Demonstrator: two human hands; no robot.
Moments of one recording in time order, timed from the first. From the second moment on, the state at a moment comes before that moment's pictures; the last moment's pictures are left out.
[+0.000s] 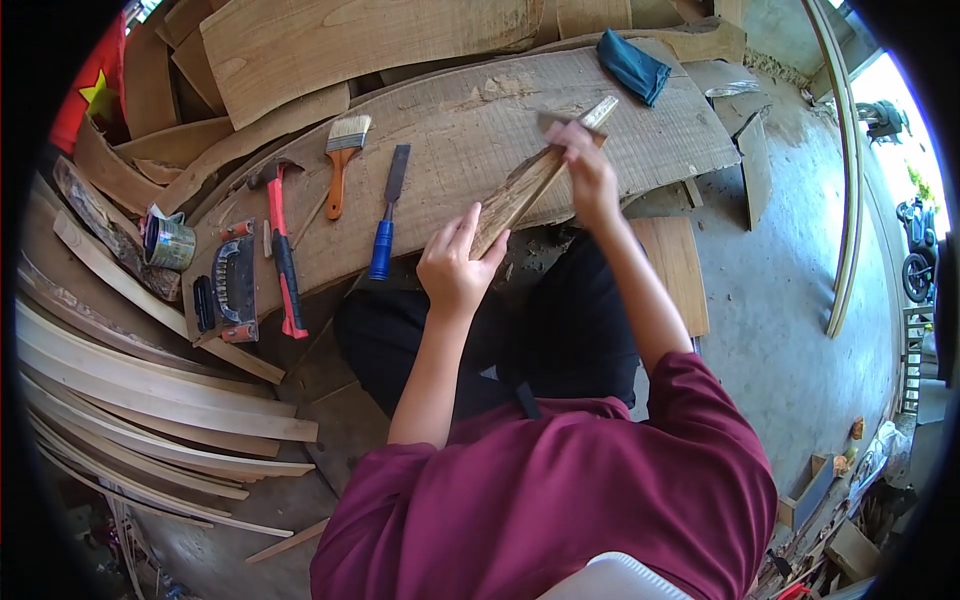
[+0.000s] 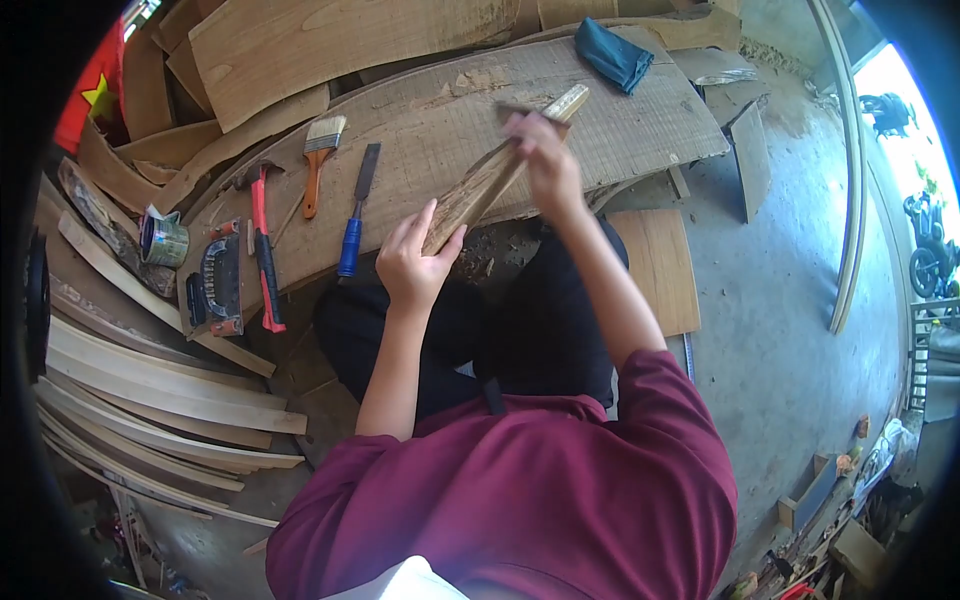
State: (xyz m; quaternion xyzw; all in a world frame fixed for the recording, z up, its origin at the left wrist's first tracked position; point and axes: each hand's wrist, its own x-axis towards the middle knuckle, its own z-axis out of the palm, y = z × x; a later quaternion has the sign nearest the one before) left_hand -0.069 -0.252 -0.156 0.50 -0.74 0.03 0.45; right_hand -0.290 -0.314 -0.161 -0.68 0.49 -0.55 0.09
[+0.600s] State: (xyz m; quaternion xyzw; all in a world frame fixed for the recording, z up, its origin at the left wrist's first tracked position) left_hand -0.067 -0.254 -0.157 0.49 -0.74 0.02 0.45; right_hand -0.258 -0.279 -0.159 -0.73 0.44 -0.52 0.05
